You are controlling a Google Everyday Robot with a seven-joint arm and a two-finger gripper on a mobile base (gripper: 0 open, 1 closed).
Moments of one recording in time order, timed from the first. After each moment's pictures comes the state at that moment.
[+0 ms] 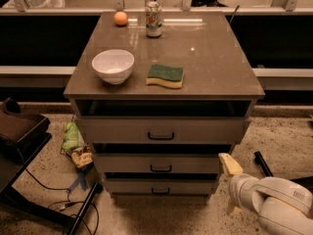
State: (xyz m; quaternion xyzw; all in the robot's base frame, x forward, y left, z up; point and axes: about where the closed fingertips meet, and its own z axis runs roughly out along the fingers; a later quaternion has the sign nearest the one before) arm 0.452 -0.238 0.542 -0.72 0.61 -0.18 0.28
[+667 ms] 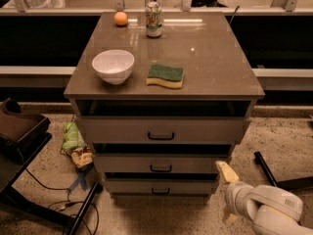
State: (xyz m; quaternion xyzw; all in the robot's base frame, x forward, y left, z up) arm 0.445 -0.234 0.507 -0.71 0.62 -0.16 0.28
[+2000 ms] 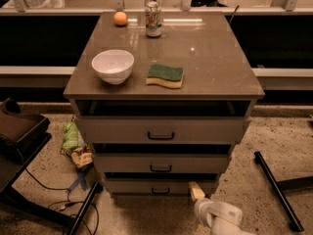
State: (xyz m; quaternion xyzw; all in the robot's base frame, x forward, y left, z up) arm 0.474 -0.170 0.289 -0.72 0.62 -0.13 0.28
